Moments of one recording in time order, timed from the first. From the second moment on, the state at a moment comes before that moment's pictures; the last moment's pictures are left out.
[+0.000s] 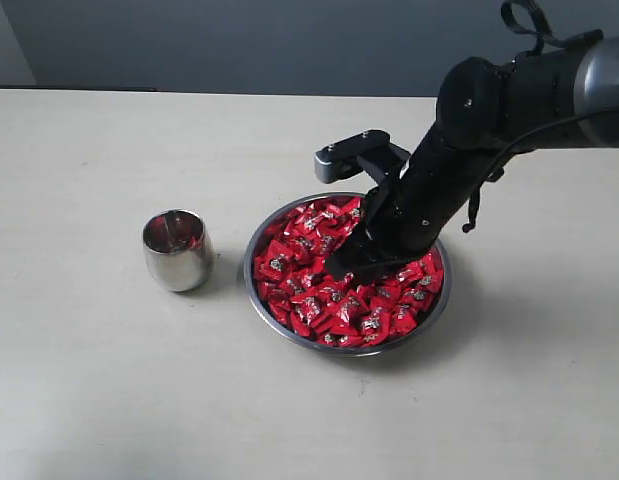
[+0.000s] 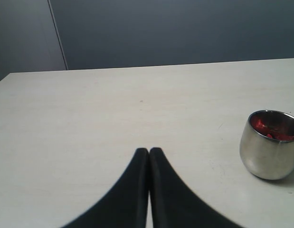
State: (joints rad) left arm 0.12 0.00 0.00 0.05 0.29 -0.02; right arm 0.66 1.84 -1.13 0.37 0.74 -0.45
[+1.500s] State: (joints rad) left arm 0.12 0.00 0.00 0.05 0.29 -0.02; right arm 0.91 1.91 -1.15 -0.03 0.74 -0.06
